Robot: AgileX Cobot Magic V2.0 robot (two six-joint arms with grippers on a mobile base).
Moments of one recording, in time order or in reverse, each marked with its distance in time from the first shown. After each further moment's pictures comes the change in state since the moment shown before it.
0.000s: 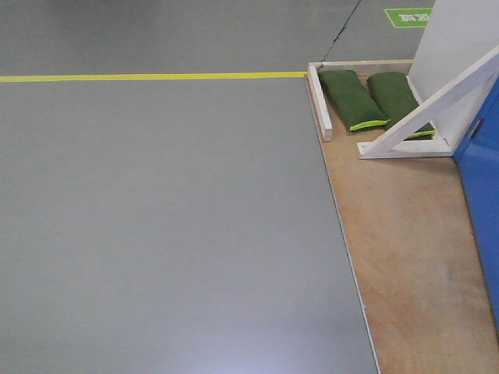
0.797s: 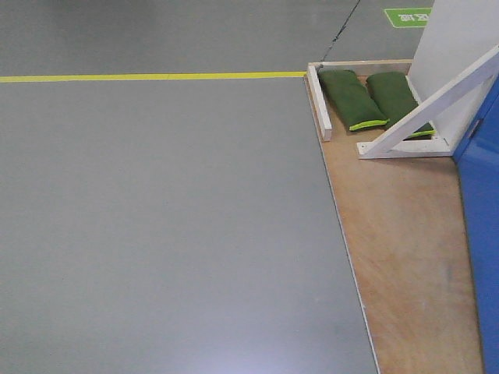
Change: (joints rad) left arm 0.000 0.000 0.000 0.000 0.000 0.000; right arm -0.023 -0.155 0.005 -0.085 0.298 0.002
